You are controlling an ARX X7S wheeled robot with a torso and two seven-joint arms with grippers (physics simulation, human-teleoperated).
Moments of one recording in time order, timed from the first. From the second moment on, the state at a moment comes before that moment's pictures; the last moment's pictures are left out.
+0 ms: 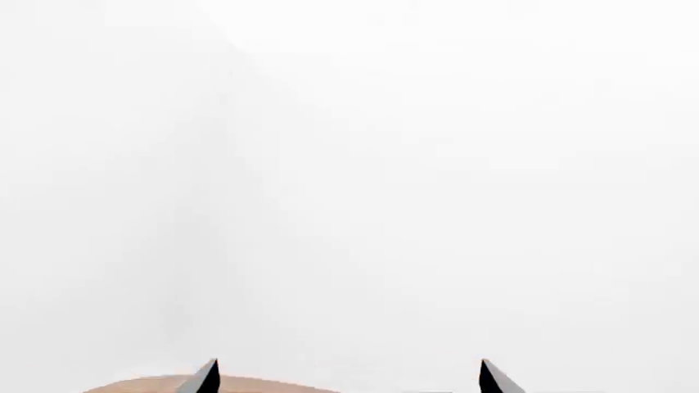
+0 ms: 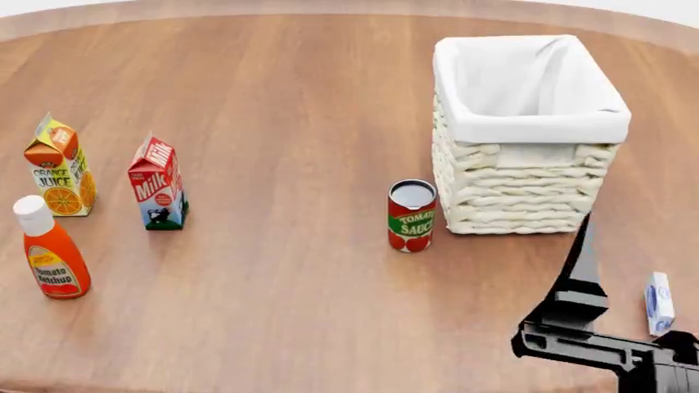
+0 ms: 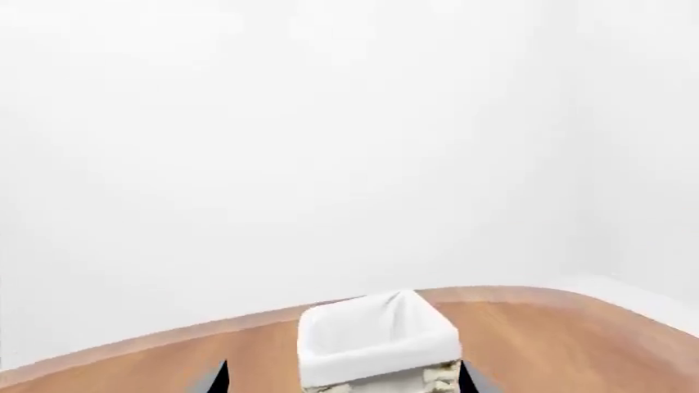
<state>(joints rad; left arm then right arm) -0.42 -0.50 0.02 0.40 -0.55 -0.22 -0.48 0.16 0.26 0.31 -0.65 0.50 0.54 0.10</state>
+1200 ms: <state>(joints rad) -0.66 -1.11 -0.58 1.00 -1.83 -0.89 -1.08 -0.06 0.49 0.93 -1.02 1.01 0.65 0.17</state>
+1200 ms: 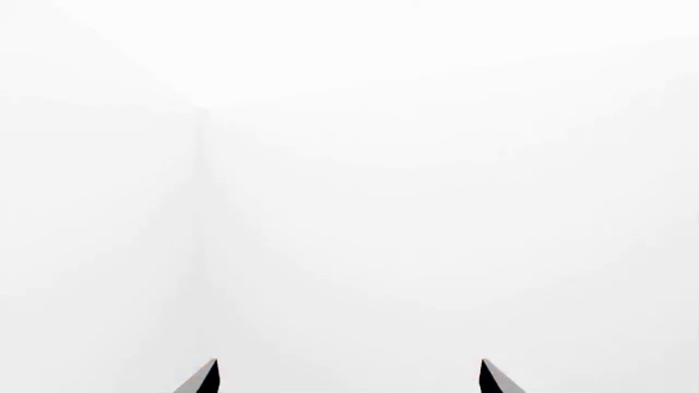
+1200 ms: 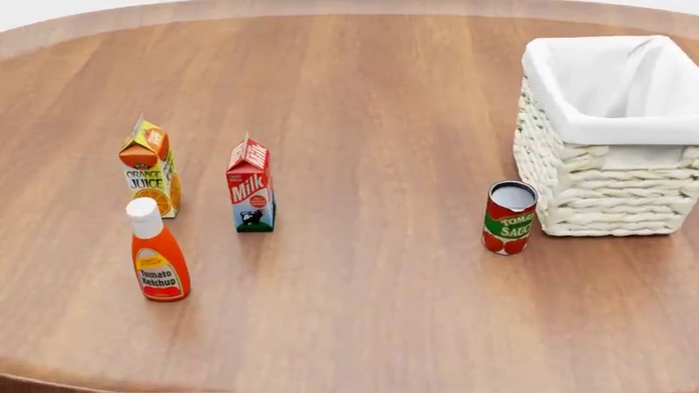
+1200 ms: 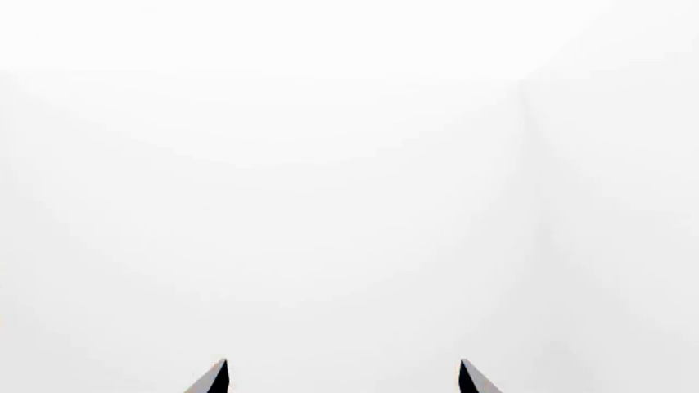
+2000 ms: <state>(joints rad) -0.65 -1.08 -0.60 1.02 -1.85 -0.92 -1.08 -0.15 0.52 0.85 -1.03 0.90 0.54 0.16</state>
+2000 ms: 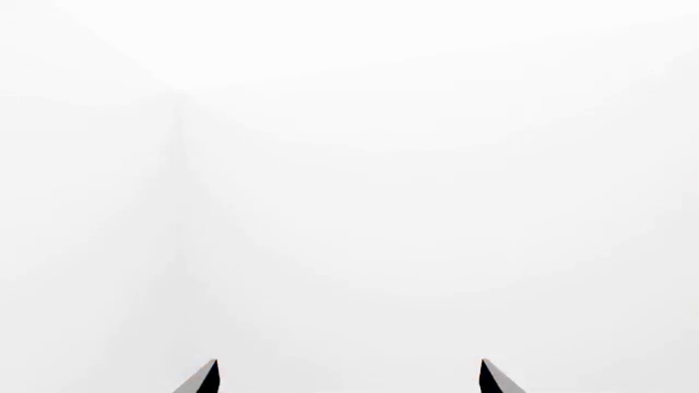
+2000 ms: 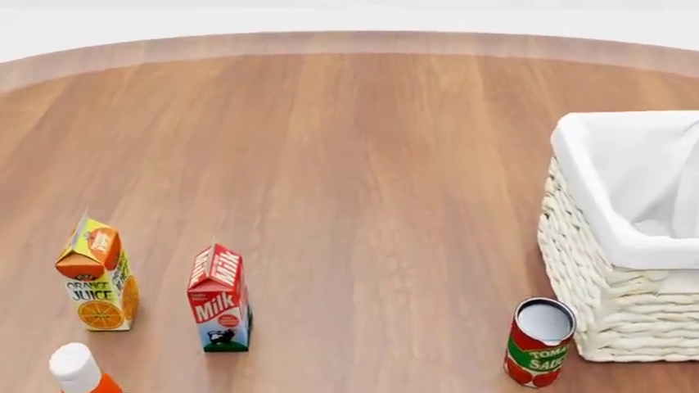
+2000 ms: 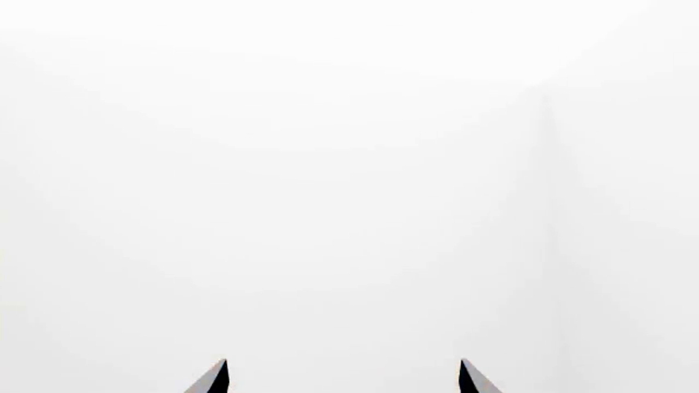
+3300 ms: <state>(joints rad) -0.65 -1.06 -0.69 1.02 -1.93 -0.99 -1.09 -0.21 0.57 0.77 -1.00 0.87 0.46 0.20</state>
